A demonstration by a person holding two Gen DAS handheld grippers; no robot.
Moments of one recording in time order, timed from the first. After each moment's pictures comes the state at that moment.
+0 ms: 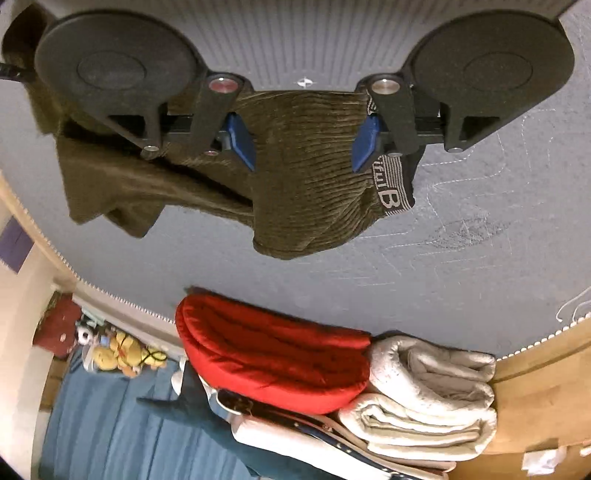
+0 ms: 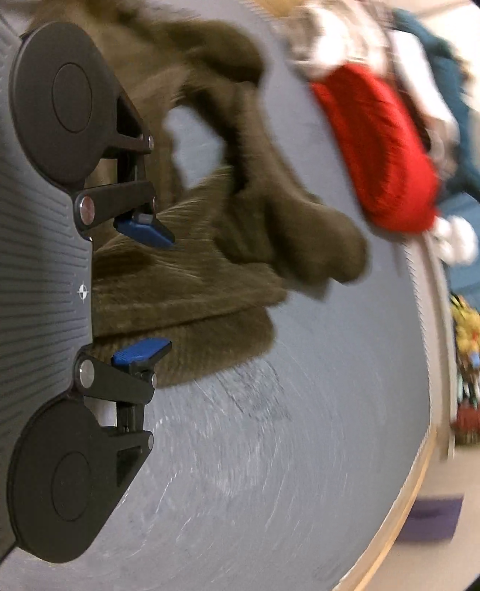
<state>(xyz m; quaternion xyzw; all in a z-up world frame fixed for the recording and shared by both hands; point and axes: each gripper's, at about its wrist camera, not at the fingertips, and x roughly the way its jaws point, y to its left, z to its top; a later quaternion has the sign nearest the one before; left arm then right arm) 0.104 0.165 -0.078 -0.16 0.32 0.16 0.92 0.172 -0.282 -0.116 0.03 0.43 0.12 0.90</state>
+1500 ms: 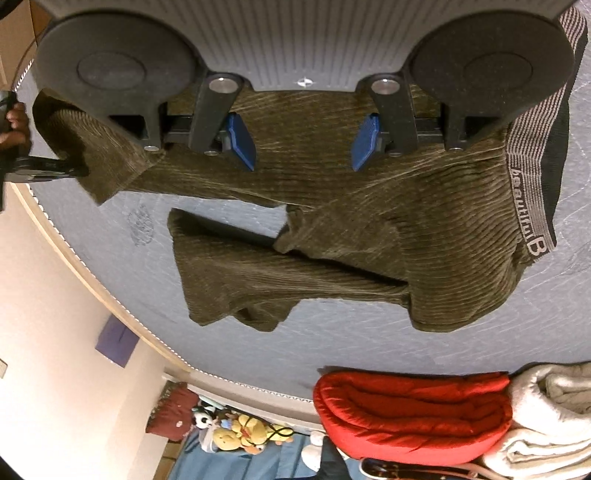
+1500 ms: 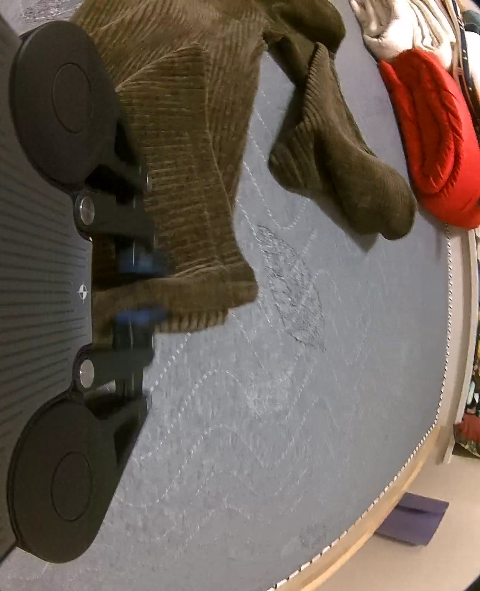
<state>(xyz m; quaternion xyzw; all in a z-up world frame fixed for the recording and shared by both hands) 0.090 0.109 -0.098 -0.13 0.40 -0.06 0.91 0.148 -0.353 -0.115 -0.07 0.45 0.10 0.88</state>
